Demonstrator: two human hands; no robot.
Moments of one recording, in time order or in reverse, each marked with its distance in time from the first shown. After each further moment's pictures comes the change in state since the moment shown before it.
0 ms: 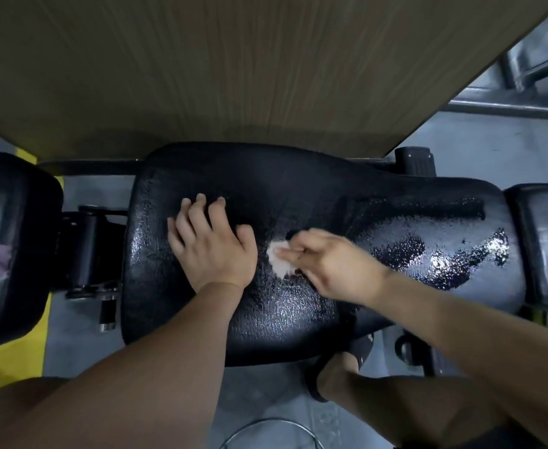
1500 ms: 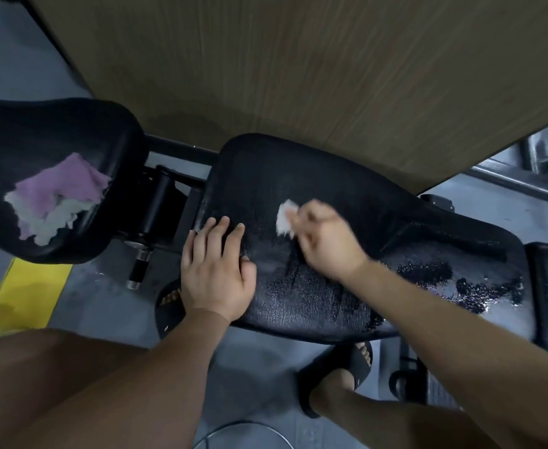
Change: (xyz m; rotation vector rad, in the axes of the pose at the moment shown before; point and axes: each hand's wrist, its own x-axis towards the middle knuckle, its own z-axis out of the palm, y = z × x) left_hand -0.068 -0.108 -0.038 -0.065 0.001 0.087; right_hand 0.081 -0.052 0.036 -0.048 0.171 0.164
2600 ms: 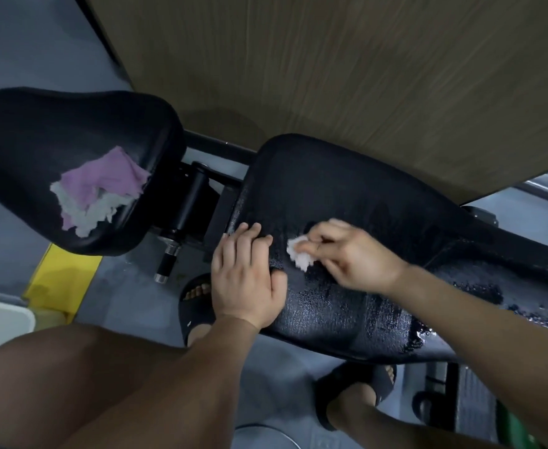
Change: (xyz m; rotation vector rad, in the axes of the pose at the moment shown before) left_hand 0.002 -0.005 0.001 -0.092 0.021 -0.039; right_hand 0.019 -0.004 -0.006 0.074 -0.297 -0.420
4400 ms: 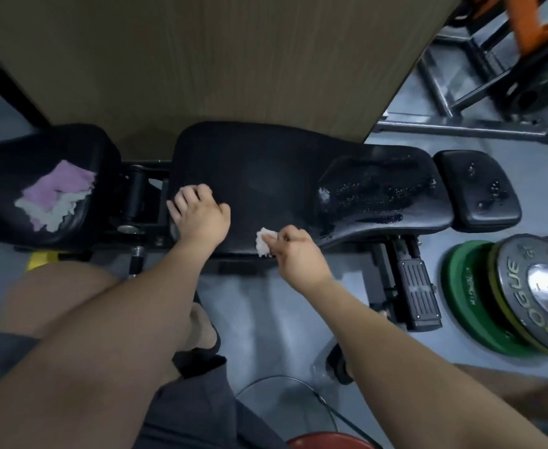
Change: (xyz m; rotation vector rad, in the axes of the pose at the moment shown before) left_hand -0.004 0.024 -0.016 0.041 -0.234 -0.024; right_hand -0.116 -0.170 0.078 -0.111 0.360 0.837
